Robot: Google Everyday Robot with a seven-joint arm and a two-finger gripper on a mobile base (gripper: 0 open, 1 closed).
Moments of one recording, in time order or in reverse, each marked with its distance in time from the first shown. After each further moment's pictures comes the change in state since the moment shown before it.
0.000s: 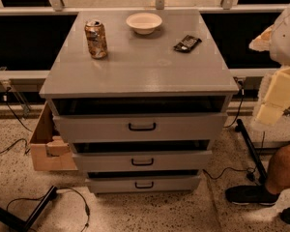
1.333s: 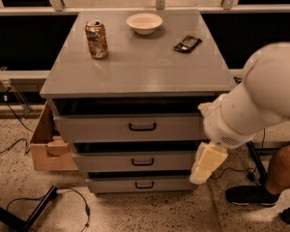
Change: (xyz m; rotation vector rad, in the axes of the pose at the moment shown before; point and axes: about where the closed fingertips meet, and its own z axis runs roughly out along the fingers) arm -0.035 0.067 0.160 -0.028 -0.112 -0.010
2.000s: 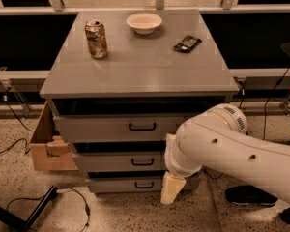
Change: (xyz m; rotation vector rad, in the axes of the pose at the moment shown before) arm -0.023 0.040 0.145 -0.005 0.045 -0.109
